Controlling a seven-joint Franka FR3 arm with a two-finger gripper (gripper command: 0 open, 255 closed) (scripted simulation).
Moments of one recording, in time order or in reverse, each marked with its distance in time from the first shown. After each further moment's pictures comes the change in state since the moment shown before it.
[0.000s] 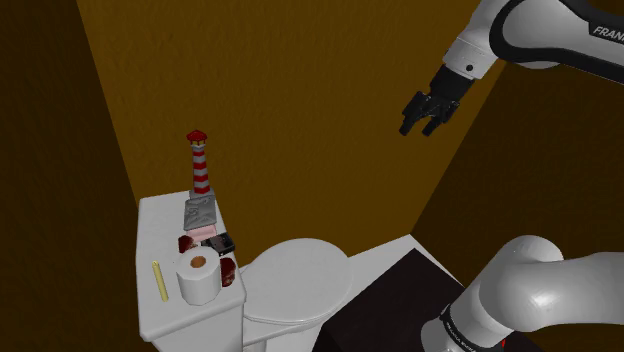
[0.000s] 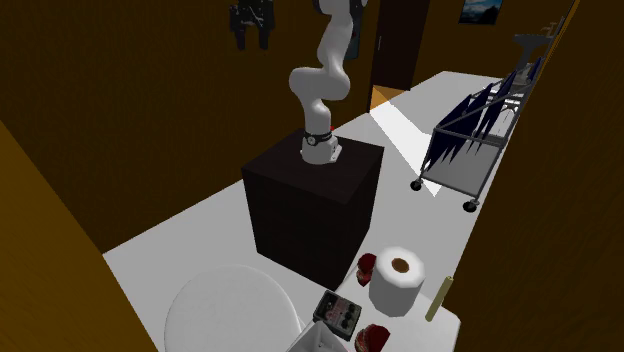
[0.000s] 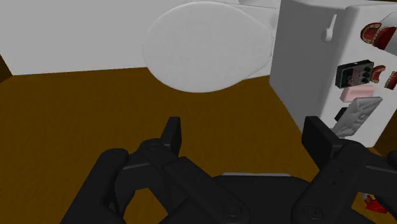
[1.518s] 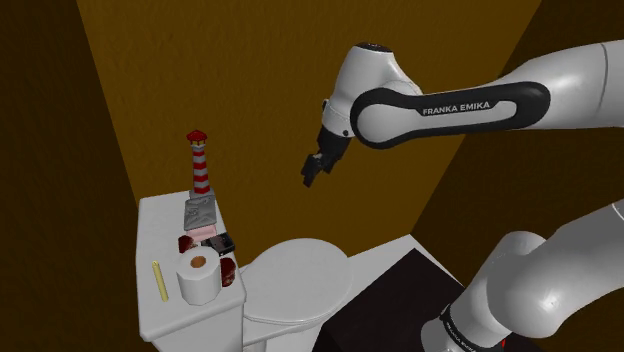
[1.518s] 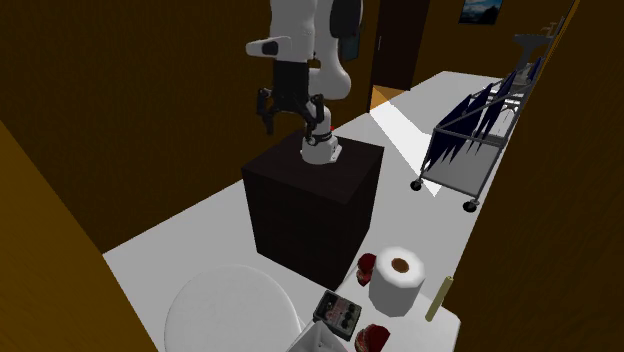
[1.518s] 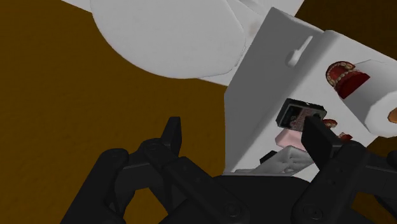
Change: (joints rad) arm 0.181 0.464 0.244 -0.050 -0.012 0.497 -0.042
